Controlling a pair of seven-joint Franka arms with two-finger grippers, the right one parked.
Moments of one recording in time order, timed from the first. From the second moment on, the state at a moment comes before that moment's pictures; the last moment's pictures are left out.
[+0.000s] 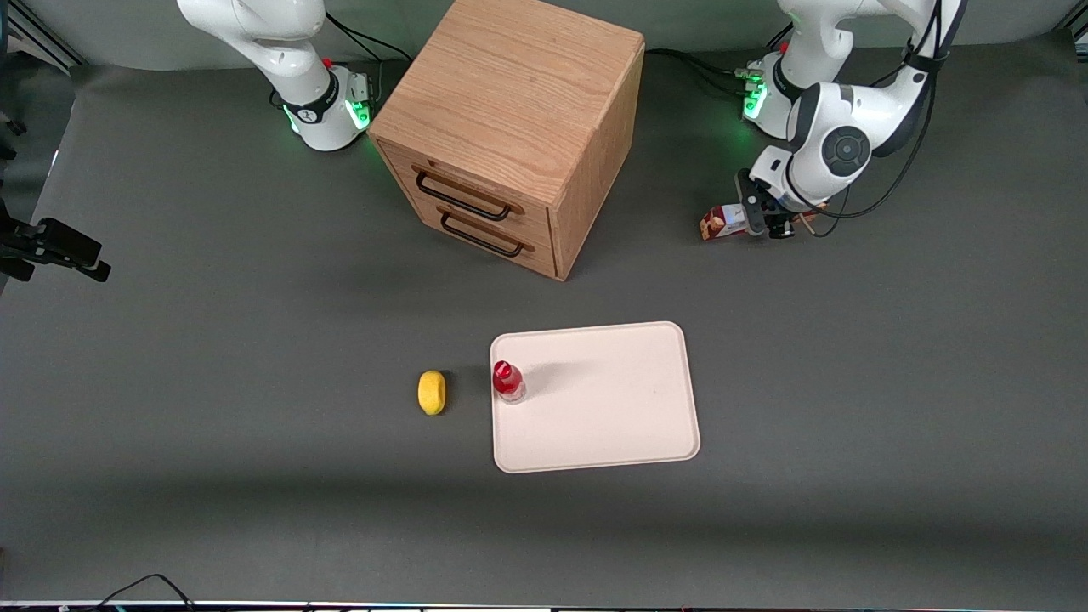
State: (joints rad) arm -0.01 -0.03 -0.27 -2.84 -0.15 2.57 1.23
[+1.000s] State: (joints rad) arm -0.01 -0.17 -0.19 -2.41 -0.14 2.12 1.25
